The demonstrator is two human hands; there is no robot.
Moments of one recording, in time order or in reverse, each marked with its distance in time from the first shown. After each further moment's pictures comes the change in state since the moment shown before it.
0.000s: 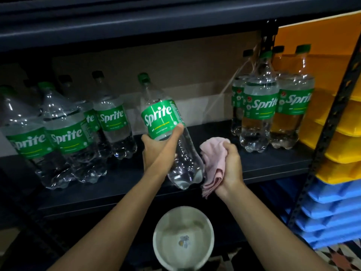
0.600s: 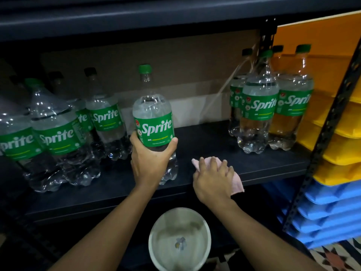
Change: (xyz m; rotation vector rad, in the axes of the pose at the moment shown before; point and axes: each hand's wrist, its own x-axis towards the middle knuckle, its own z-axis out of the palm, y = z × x) left_hand 0.014 -0.034 -0.004 0.251 0.230 0.281; right_hand 0.027 0.051 -0.034 -2.164 0.163 -0.380
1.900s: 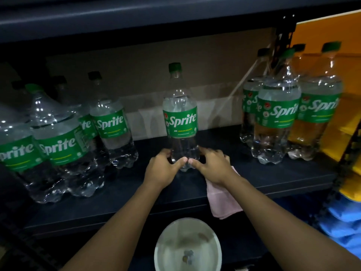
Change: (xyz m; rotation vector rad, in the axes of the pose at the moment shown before) left_hand 0.048 -0.047 0.028 0.282 -0.503 0.056; right_hand 0.092 -0.005 -0.023 0.347 -0.090 -0.235
